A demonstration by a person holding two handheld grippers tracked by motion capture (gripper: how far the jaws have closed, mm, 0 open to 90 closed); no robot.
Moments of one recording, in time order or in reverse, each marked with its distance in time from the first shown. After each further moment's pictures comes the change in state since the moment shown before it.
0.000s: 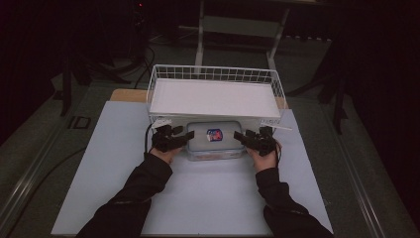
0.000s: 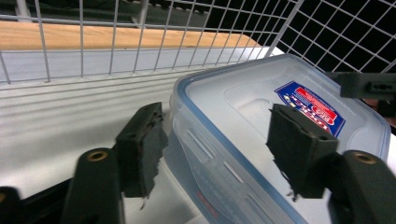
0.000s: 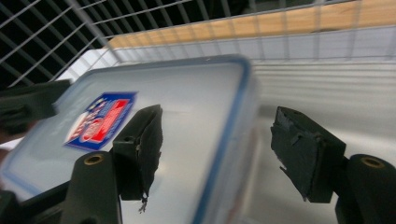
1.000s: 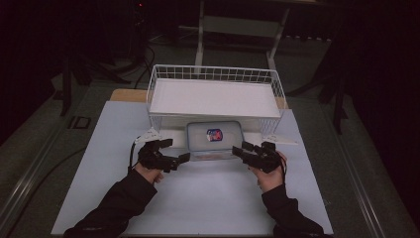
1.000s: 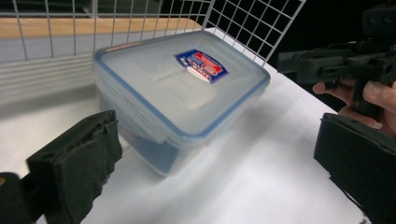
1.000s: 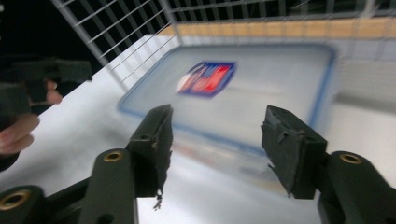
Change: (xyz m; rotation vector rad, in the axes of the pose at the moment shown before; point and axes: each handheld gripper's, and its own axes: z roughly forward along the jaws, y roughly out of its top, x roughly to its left) left arm -0.037 -0.010 -0.078 0.061 -0.156 0.076; right arm 0.048 -0.025 -0.053 0.007 0.148 -0.143
